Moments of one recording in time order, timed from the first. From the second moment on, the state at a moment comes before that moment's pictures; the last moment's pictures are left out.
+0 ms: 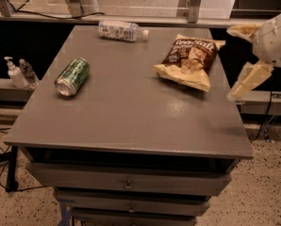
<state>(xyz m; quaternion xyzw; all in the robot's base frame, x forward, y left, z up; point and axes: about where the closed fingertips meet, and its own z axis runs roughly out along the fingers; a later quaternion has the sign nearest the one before) 0.553 -0.222 0.936 -0.66 0.66 0.02 0.36</state>
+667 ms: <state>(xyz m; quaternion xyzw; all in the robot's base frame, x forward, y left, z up) 0.582 -0.200 0.928 -0.68 0.61 0.04 0.39</state>
